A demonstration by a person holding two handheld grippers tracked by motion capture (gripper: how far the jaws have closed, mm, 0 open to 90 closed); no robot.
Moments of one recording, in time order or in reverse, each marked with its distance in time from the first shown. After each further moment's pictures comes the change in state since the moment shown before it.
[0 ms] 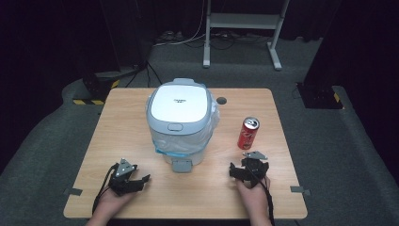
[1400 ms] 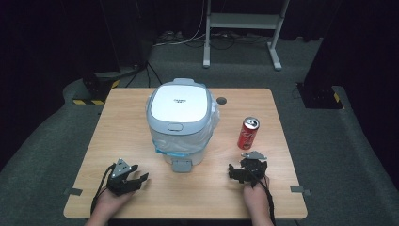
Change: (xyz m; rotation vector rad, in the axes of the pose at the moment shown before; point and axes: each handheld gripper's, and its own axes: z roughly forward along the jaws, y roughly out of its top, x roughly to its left) left arm 0.002 0.000 -0.008 -0.054 -0.029 -0.006; right arm 0.000 0.000 0.000 0.000 0.054 -0.060
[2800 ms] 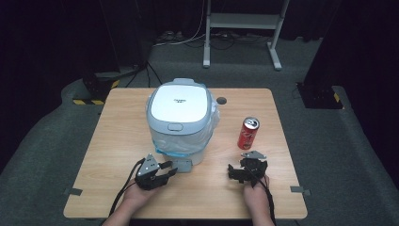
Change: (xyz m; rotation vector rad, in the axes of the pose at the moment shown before) left arm -0.065 0.052 0.035 -0.154 -0.195 0.119; right arm 0.000 0.001 0.002 0.010 0.014 -0.006
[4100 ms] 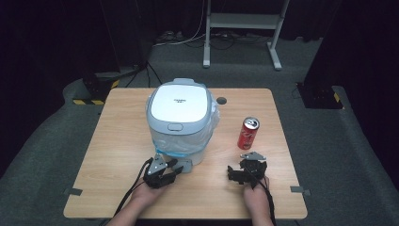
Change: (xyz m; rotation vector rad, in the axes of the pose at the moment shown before) left arm -0.005 -0.005 0.027 0.005 0.048 -0.015; right arm 0.002 -0.003 -0.002 -0.001 0.013 -0.016
